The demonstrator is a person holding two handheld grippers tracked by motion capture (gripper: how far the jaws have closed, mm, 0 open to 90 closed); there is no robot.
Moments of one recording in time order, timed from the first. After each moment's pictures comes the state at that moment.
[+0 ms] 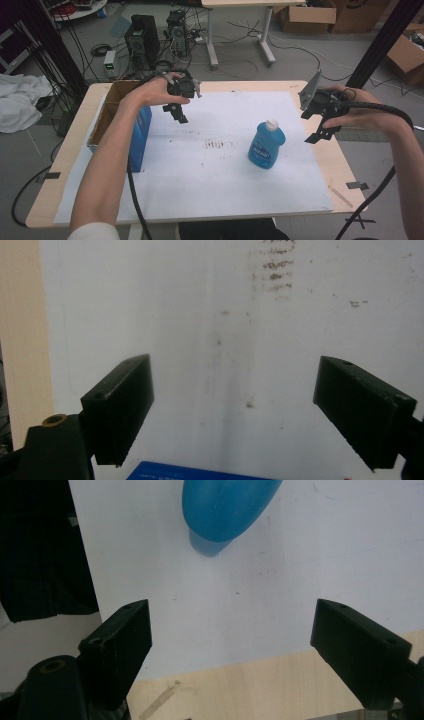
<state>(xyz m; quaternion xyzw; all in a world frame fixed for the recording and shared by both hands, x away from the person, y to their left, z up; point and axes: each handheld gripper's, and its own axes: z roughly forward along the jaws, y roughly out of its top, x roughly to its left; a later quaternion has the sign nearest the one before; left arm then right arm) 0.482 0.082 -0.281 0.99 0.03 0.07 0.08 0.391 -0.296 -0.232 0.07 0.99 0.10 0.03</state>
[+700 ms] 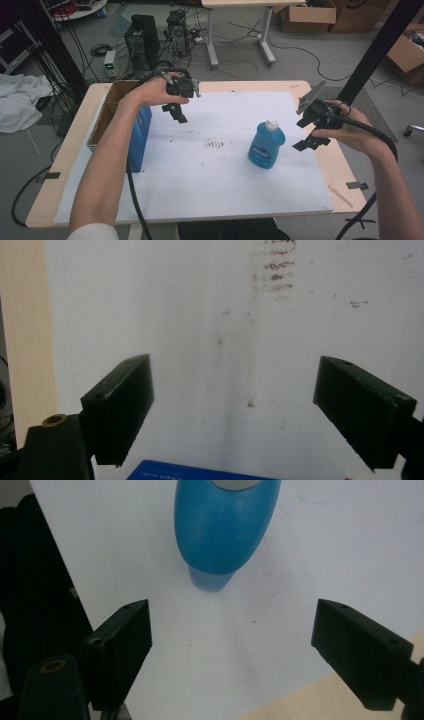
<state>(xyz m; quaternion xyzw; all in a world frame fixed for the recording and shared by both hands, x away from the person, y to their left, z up) 0.480 0.085 -0.280 0.99 0.03 0.08 0.08 0.374 -0.295 -0.261 0.19 0.97 0.17 0.05</state>
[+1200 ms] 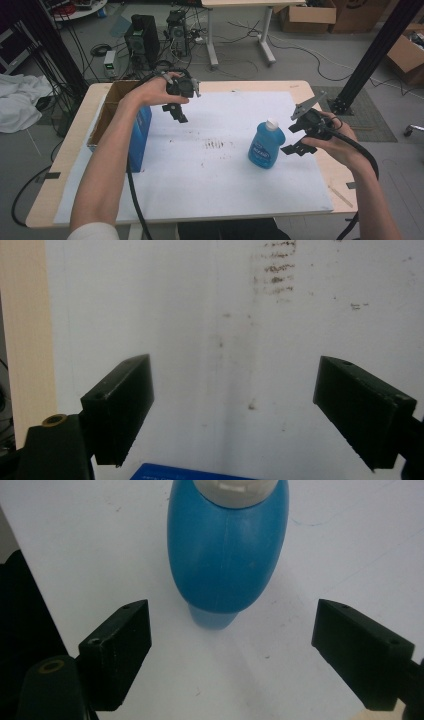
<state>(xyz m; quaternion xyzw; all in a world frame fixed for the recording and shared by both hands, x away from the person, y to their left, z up) 0.481 0.085 -0.281 0.99 0.03 0.08 0.09 0.366 -0.288 -0.294 0.24 0.94 0.25 0.07</state>
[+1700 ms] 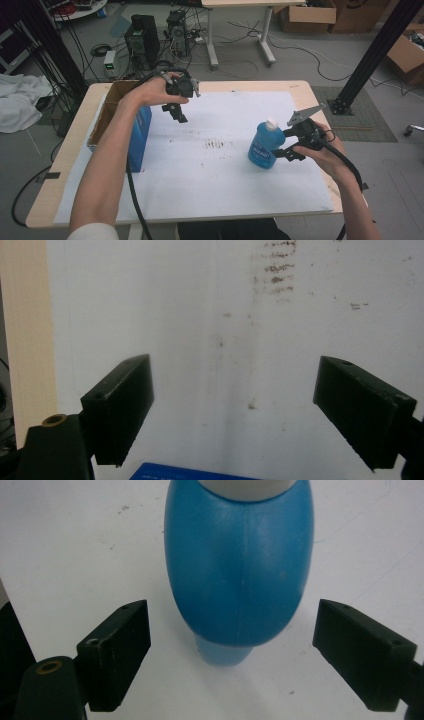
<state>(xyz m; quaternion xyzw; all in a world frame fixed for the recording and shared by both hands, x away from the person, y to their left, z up) 0.481 0.086 -0.280 0.99 0.03 0.08 0.09 0.357 -0.281 -0.326 0.28 0.90 0.32 0.09</state>
